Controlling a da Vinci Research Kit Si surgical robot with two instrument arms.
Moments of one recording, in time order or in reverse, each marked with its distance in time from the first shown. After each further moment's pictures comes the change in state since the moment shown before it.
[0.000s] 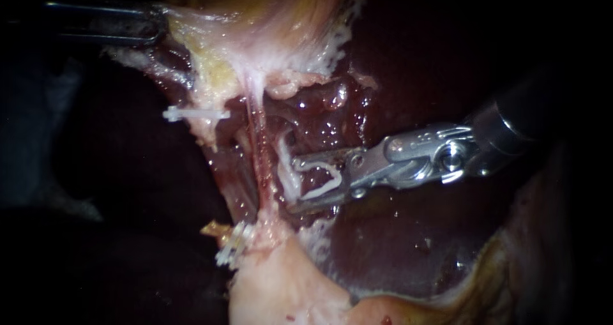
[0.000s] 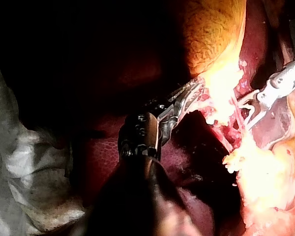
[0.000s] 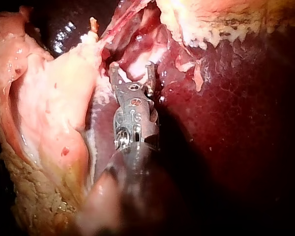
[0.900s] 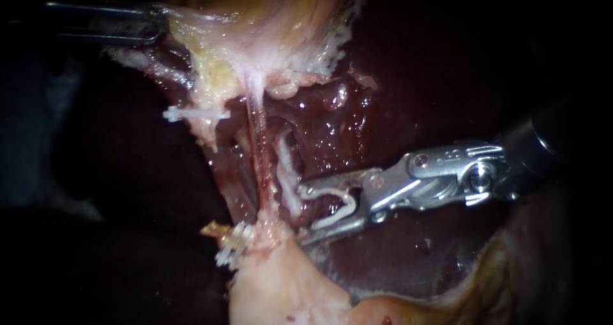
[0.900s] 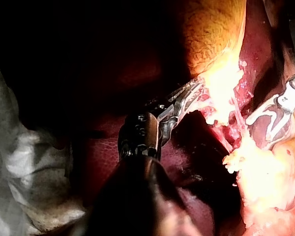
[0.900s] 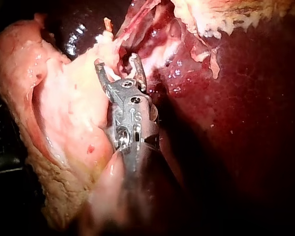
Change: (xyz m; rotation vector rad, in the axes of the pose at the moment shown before) right arm 0.002 -0.004 -0.002 0.156 0.064 0.109; left arm 0.000 0.000 0.000 0.000 0.000 0.000
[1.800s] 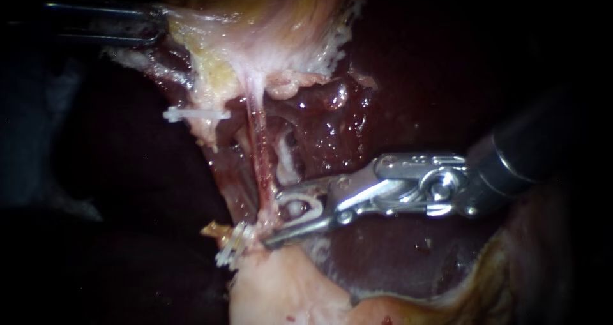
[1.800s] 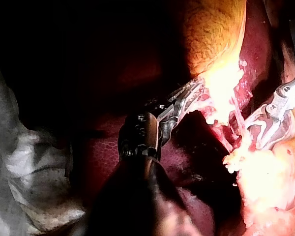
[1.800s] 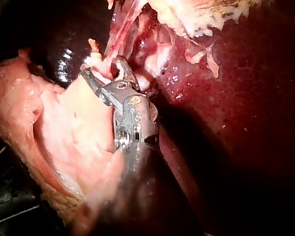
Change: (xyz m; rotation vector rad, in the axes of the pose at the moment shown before) right arm 0.000 0.001 0.005 0.033 0.061 0.155; left arm 0.000 0.000 0.000 0.001 0.000 -0.003
